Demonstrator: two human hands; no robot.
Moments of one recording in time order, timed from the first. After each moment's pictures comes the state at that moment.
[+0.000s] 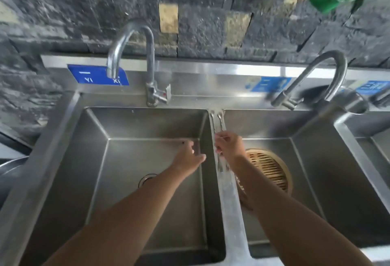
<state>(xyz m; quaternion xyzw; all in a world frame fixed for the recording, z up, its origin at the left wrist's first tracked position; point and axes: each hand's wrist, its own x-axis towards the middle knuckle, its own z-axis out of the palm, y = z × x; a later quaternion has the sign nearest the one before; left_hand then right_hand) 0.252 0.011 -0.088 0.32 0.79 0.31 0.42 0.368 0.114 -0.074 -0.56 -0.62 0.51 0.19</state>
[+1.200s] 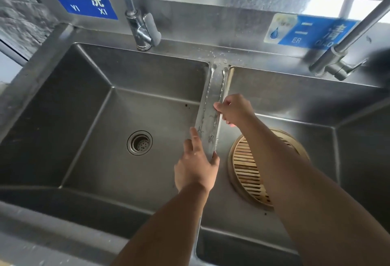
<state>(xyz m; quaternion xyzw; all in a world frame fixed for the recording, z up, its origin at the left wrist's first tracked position) 0.429 0.045 -0.185 0.22 0.96 0.17 0.08 0.399 0.235 -0.161 -0.44 -0.79 0.42 0.00</state>
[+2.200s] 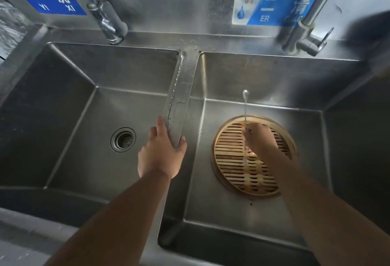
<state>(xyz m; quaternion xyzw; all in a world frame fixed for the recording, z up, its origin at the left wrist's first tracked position) 0.428 0.047 -0.188 0.22 0.96 0.17 0.05 0.564 0.283 -0.273 -0.42 -0.85 0.32 -0.04</state>
